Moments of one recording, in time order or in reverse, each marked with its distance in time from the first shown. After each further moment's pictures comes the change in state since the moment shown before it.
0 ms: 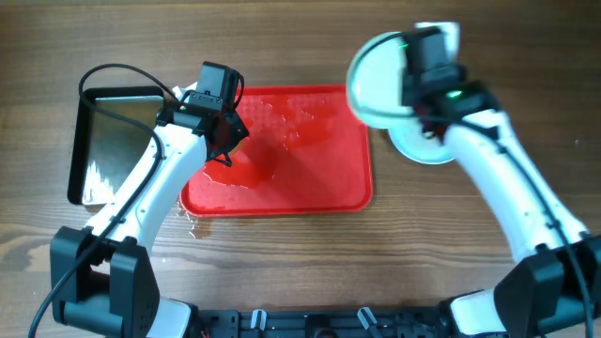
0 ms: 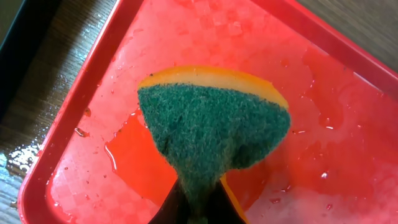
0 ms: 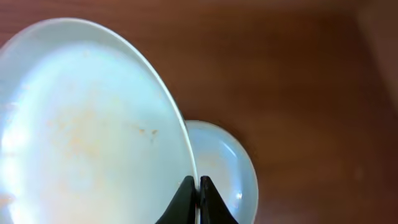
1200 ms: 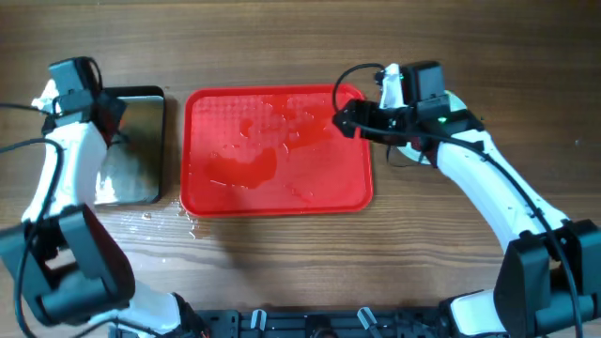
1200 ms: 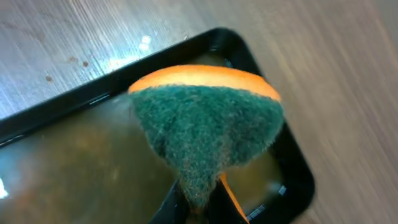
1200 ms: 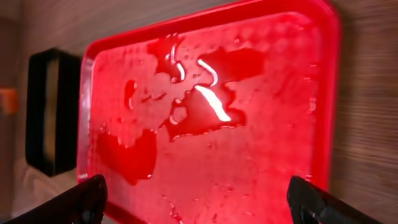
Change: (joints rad) left arm 0.579 0.089 -0.005 0.329 -0.053 0.004; right arm 0.019 0.000 -0.272 0.251 -0.912 0.217
